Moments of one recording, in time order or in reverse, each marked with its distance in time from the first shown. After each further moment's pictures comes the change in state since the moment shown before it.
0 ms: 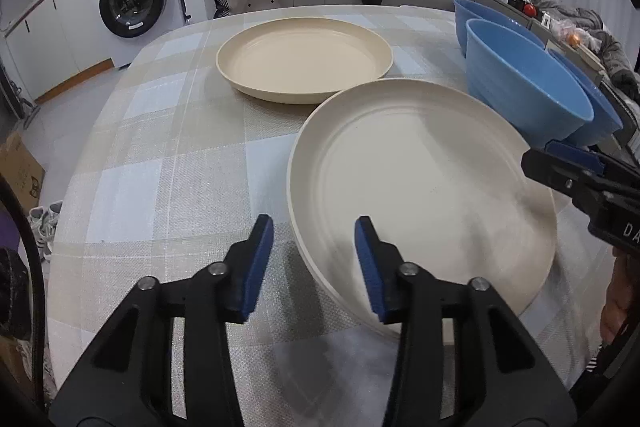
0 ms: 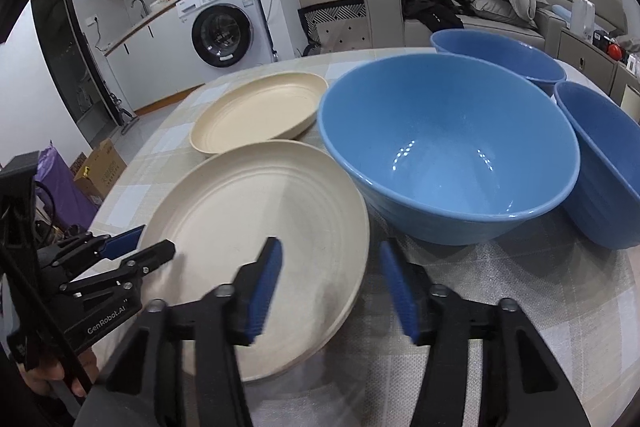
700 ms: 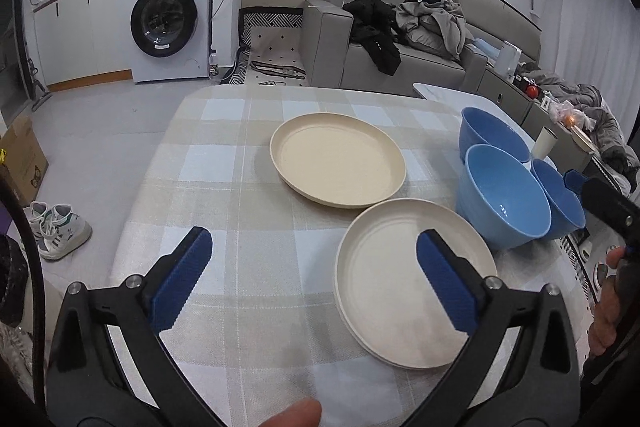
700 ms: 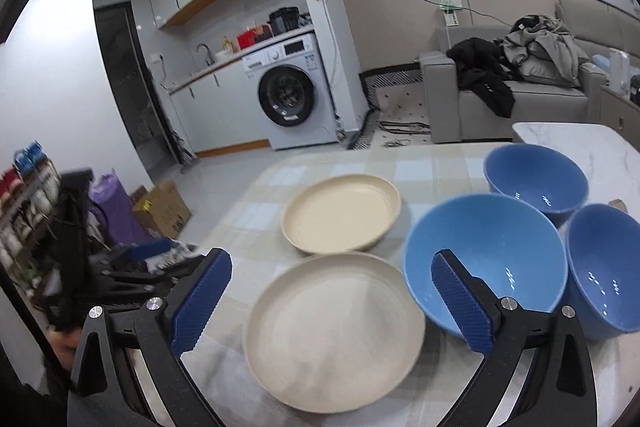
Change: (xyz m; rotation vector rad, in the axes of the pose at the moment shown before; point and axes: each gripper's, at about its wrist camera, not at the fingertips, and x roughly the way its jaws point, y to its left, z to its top) left arm -0.100 0.058 0.052 -0.153 -0.183 -0.013; right arm -0.094 0.027 0.070 -0.063 -0.218 0.245
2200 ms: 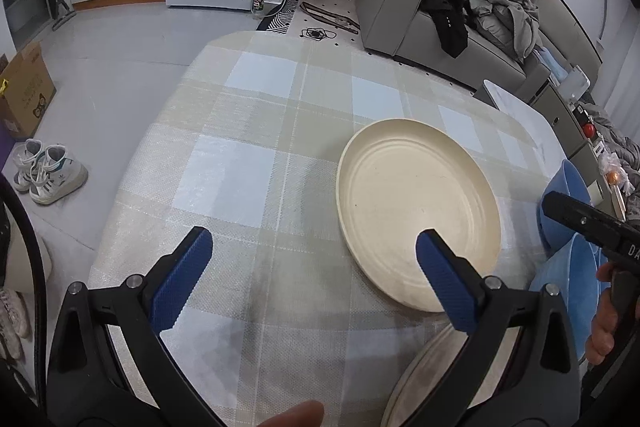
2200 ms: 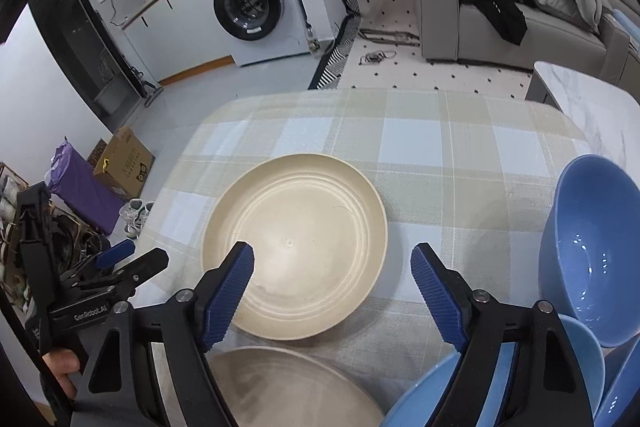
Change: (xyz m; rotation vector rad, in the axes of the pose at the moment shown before) left arm 0.185 0.073 0.080 -0.232 0.222 0.094; right arm 0.231 -0.062 0.097 0.038 0.427 -0.116
